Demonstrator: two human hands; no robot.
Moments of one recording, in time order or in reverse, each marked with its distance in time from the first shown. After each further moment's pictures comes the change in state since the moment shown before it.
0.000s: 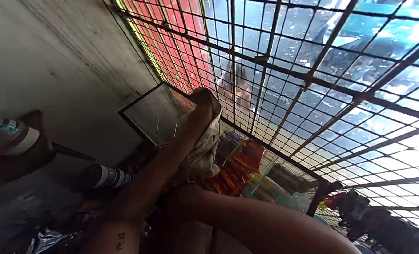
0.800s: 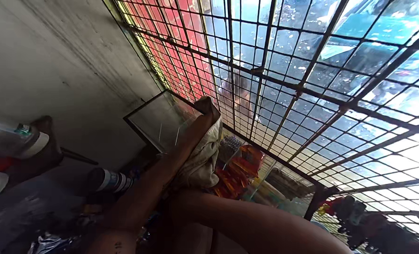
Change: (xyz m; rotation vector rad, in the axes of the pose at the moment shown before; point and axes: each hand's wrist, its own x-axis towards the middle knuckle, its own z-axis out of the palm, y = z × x) left_hand 0.008 -0.019 0.013 -0.046 -0.096 0.072; right_hand 0.002 0.003 0.004 -0.119 0.029 -0.092
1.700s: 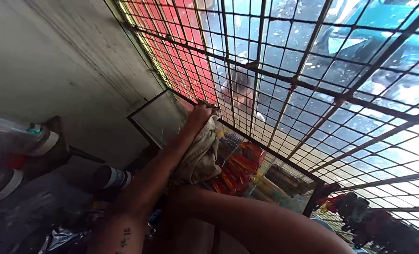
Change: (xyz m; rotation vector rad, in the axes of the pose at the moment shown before) left_hand 0.029 -0.023 0.002 0.180 0.093 0.152; right_hand -0.004 -0.003 -0.005 0.034 -0.043 0.028
